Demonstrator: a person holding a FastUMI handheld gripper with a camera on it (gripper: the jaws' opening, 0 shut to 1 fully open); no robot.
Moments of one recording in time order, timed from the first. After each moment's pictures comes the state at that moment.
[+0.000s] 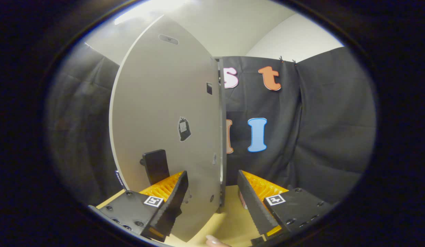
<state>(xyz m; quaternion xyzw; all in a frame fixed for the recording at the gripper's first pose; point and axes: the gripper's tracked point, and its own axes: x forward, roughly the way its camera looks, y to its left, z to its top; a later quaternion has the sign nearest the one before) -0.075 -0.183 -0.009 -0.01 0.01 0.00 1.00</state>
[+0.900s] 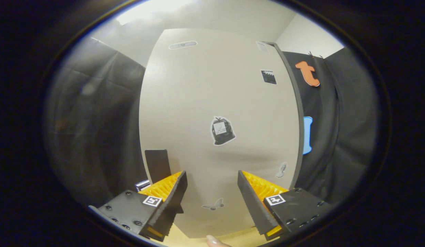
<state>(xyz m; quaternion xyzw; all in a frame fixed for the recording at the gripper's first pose) 0.049 -0.004 -0.032 0.00 0.00 0.09 1.00</state>
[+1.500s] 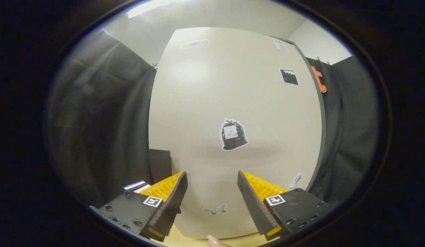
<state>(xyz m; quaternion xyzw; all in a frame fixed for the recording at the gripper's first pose) 0.092 0.029 -0.036 -0.04 -0.01 0.06 1.00</state>
